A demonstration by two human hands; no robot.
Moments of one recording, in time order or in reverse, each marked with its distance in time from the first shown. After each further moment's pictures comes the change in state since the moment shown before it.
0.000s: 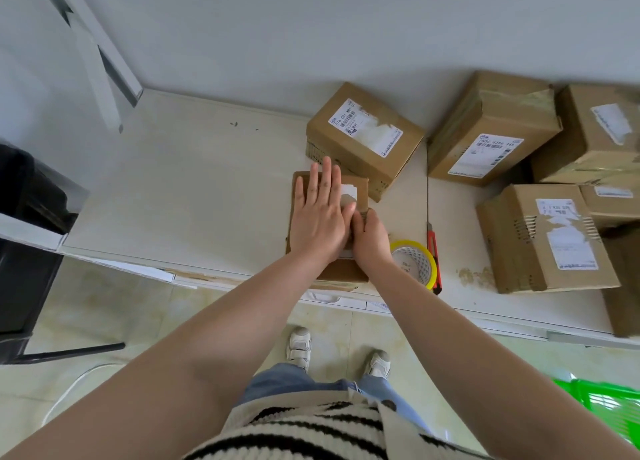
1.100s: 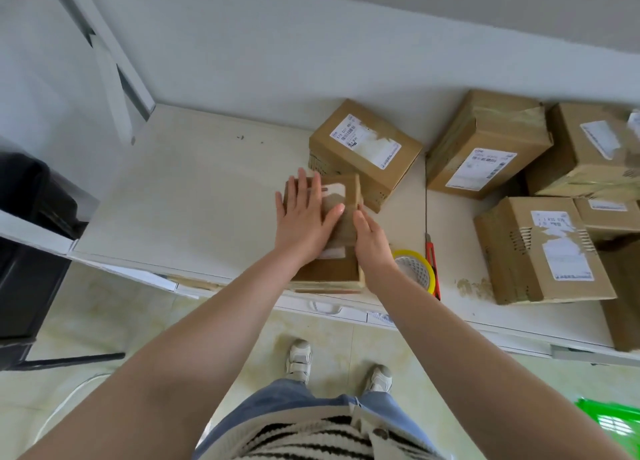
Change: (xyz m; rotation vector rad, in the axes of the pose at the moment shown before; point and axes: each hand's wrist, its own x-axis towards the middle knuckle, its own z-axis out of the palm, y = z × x) left_hand -0.002 -0.030 -0.017 -0.441 -0.082 -0.080; right_hand -0.014 -0.021 -0.007 0.326 -0.087 0.087
